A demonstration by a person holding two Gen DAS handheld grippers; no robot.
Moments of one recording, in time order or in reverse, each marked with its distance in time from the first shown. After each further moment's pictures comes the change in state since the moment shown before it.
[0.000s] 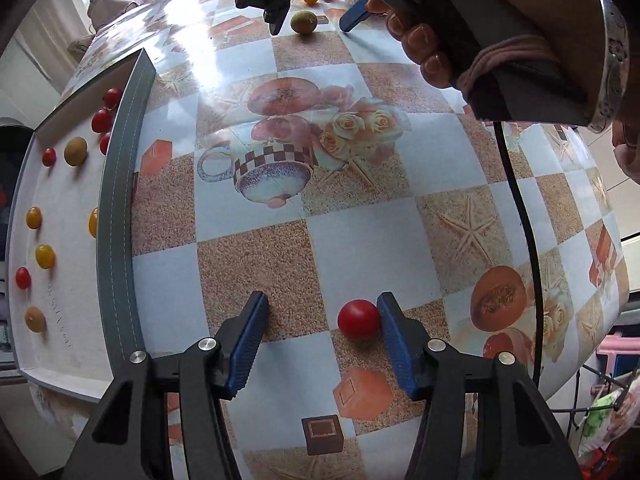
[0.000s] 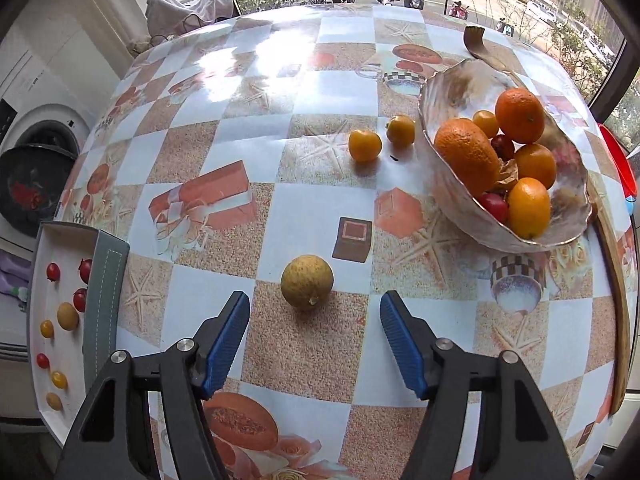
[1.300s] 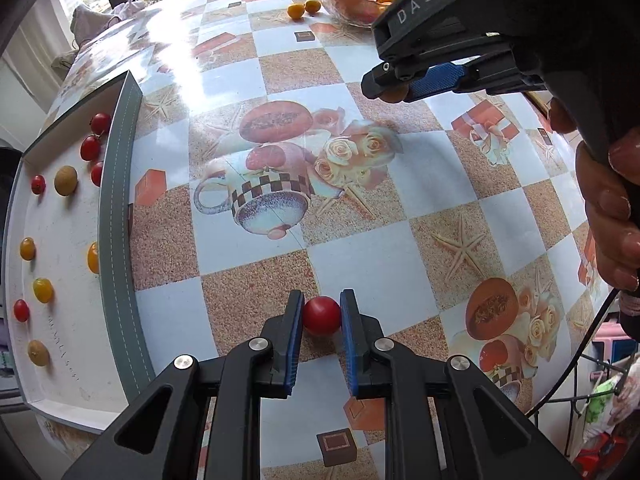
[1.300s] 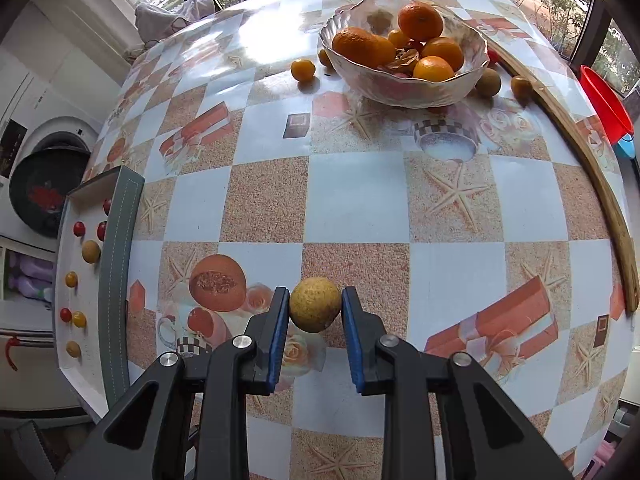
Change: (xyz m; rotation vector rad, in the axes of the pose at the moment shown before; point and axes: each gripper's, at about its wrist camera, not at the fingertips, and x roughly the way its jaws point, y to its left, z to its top) left arm -0.008 0.019 0.028 0.042 -0.021 -0.061; right arm -0.054 -0.045 -0.089 0.119 0.064 0.087
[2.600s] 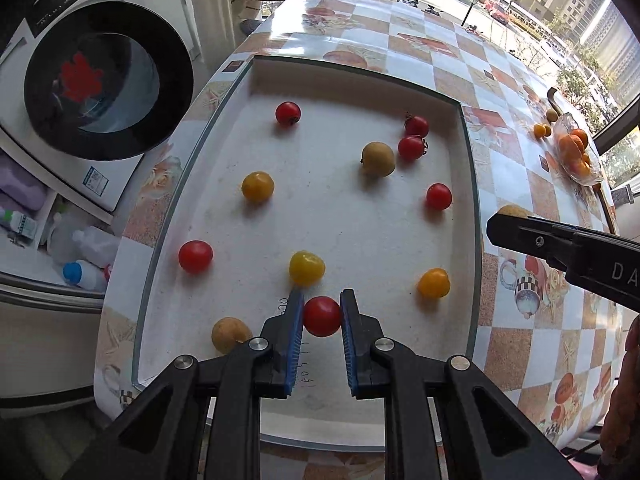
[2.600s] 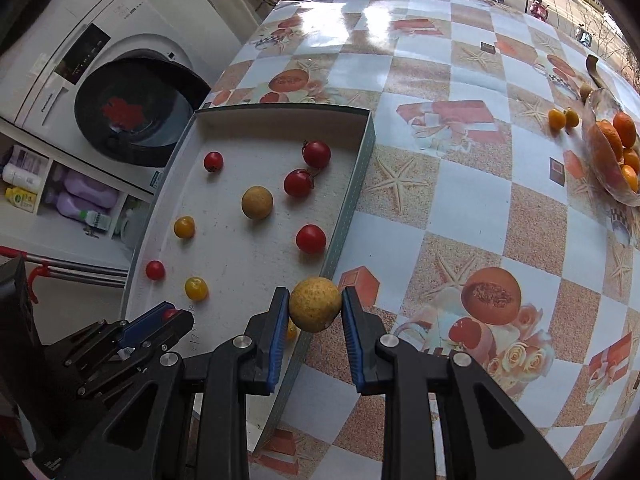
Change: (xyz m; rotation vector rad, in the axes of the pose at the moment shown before) left arm -0.041 0.215 -0.029 -0.473 -0.058 0.136; right arm 0.017 0.196 -0.011 -0.294 0.092 0.141
